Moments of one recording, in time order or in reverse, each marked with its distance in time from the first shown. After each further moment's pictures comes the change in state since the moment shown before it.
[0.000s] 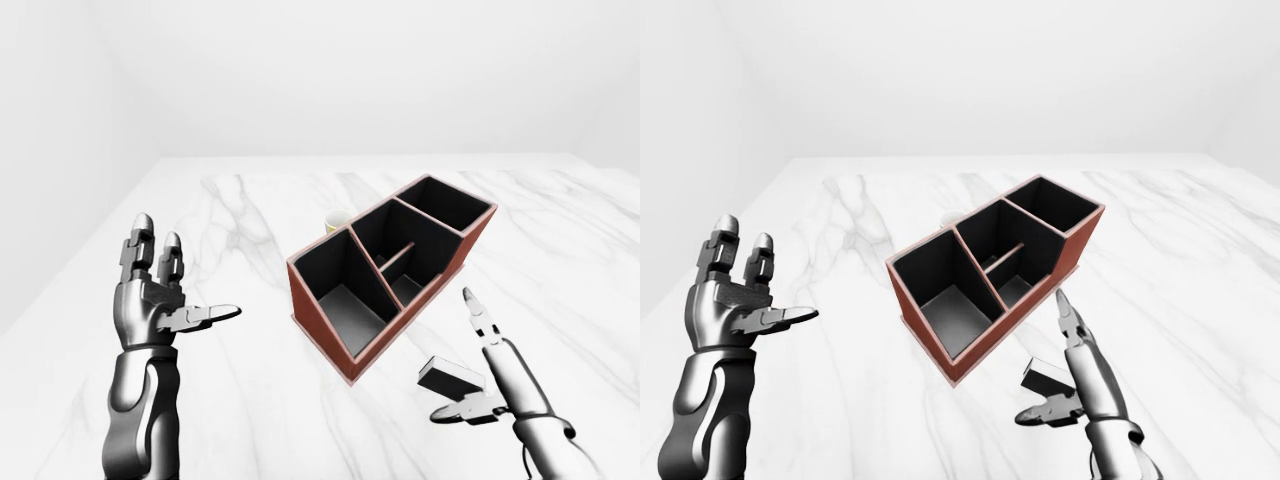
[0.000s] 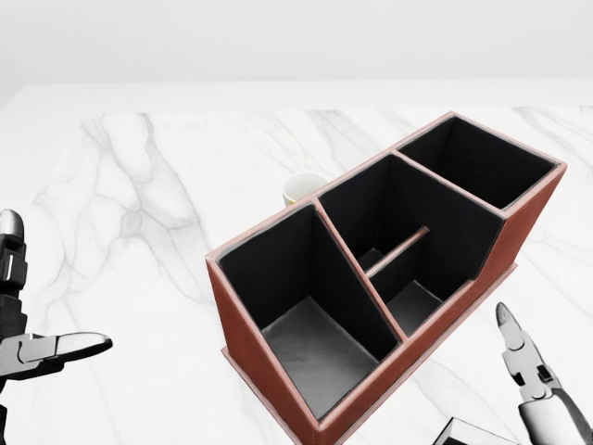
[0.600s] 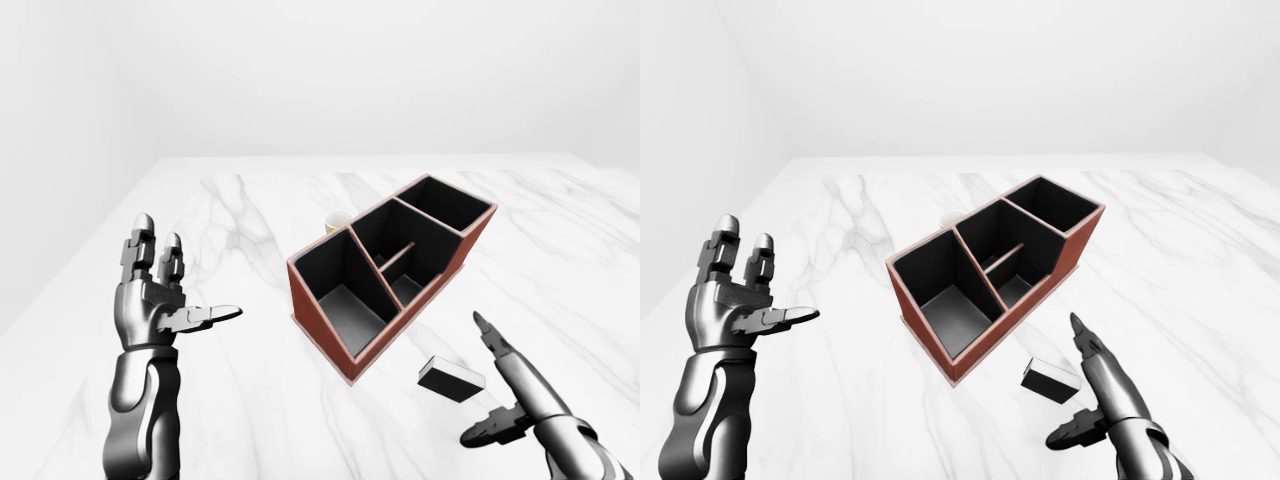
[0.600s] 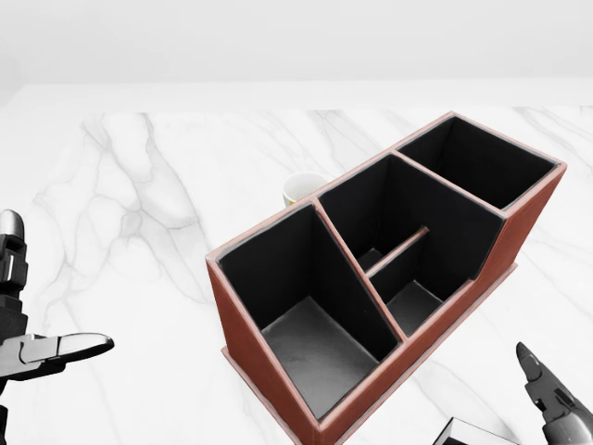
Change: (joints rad) left arm 0.003 -0.003 -0.003 -0.004 0.011 0.000 0.001; right arm -0.063 -0.031 -0.174 0.106 -0.185 0.000 0.229
